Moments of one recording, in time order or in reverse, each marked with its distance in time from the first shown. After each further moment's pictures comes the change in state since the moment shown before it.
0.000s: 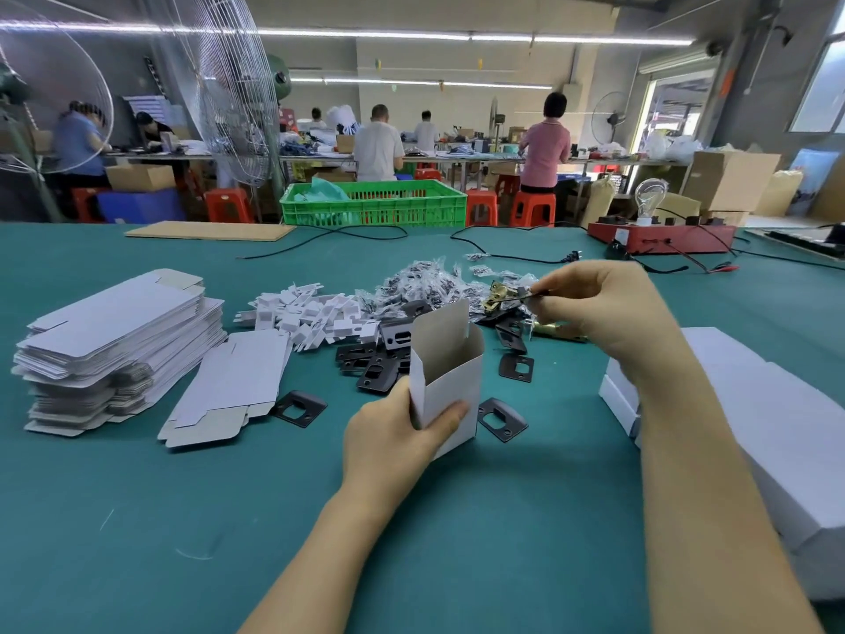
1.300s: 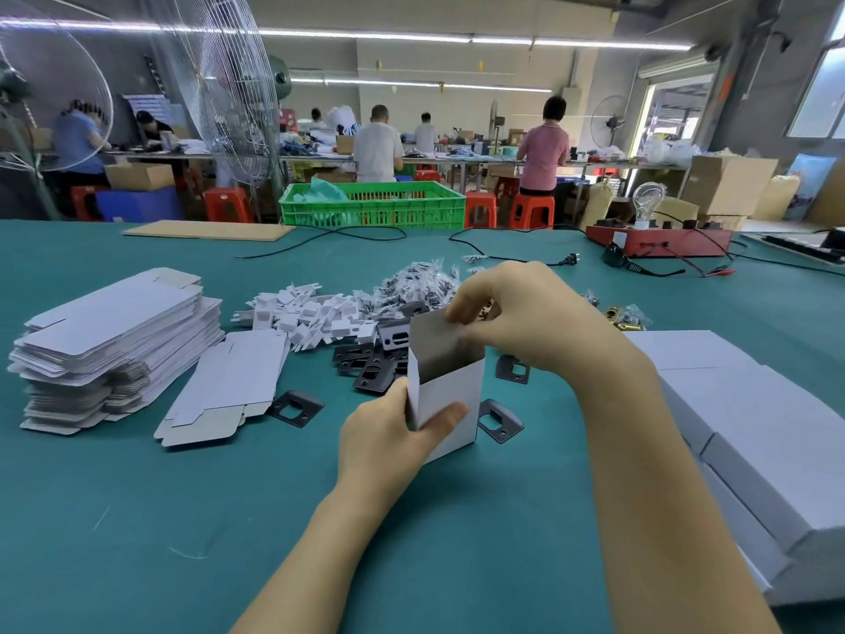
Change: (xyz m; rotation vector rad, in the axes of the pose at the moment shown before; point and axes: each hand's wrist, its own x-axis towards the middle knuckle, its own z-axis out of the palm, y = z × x) left_hand 0.002 -0.003 0.000 0.017 -0.016 0.020; right_hand -0.010 -0.046 0.043 -0.682 -0.354 -0.293
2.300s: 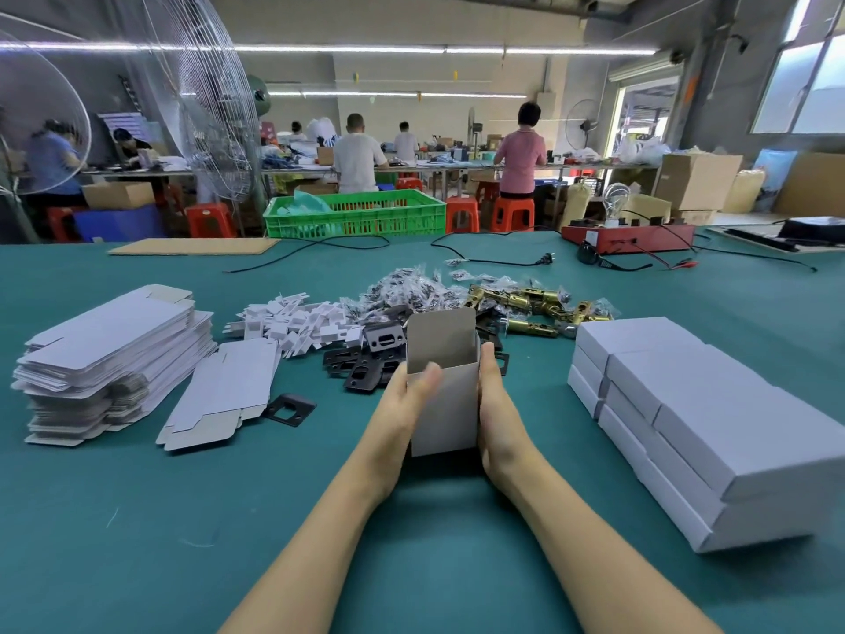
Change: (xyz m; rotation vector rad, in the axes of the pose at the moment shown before) left_hand -0.001 0.023 0.008 -0.938 -0.353 -0.127; right_hand -0.037 0.039 0.123 1.321 0.220 0.417
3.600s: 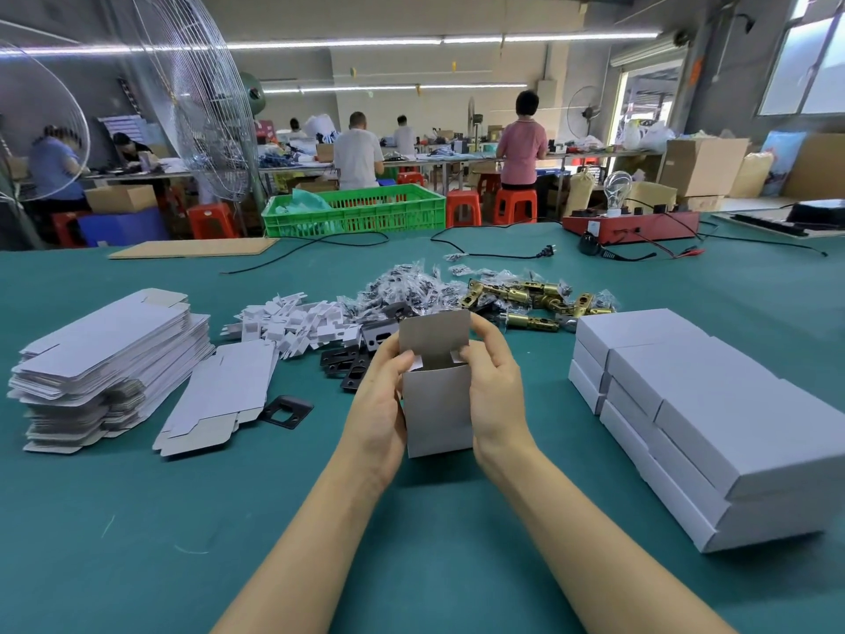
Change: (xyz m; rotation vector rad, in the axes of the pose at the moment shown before) left_hand 0.006 0.019 0.011 -0.246 0.120 0.025; right_hand 0.006 -0.016 0.011 0.033 0.193 -0.300
